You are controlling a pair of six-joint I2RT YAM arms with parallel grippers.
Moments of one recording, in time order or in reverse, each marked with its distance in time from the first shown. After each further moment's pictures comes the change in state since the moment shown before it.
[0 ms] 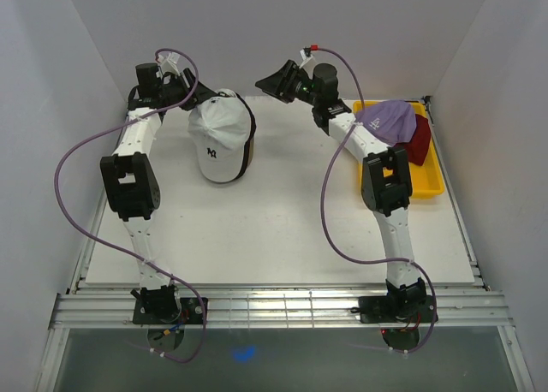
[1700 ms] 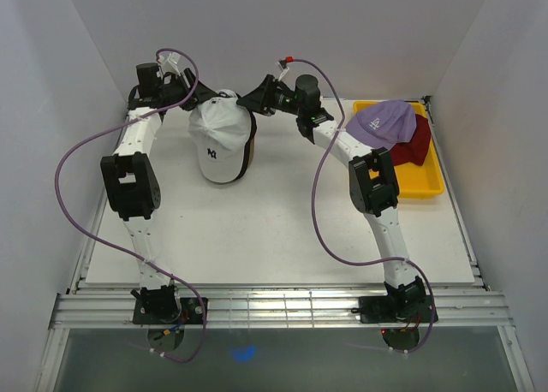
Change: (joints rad) left arm -0.002 0.006 0.012 -0.014 0.011 -0.016; right arm 0.081 0.091 0.046 0.104 -0.161 0.046
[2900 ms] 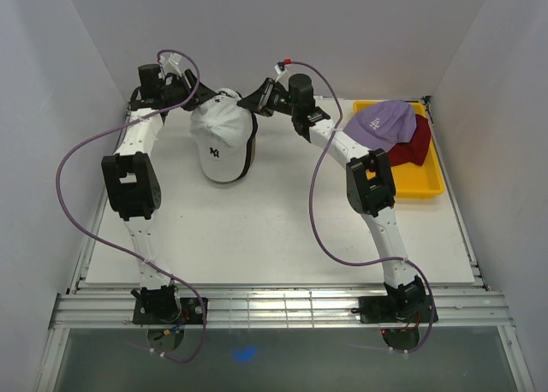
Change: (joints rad) left arm -0.008 0.000 -0.017 0.025 -0.016 -0.006; right arm 0.013 0.028 0.072 -0.171 0.136 -0.012
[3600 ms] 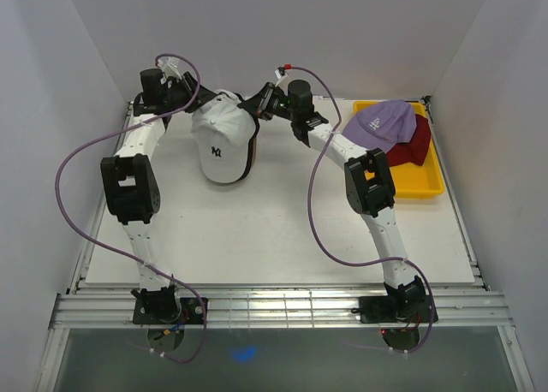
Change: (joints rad) left arm -0.012 -0.058 -0.138 0.138 -0.087 -0.056; right arm 0.006 0.001 -0.073 0.066 0.037 0.014
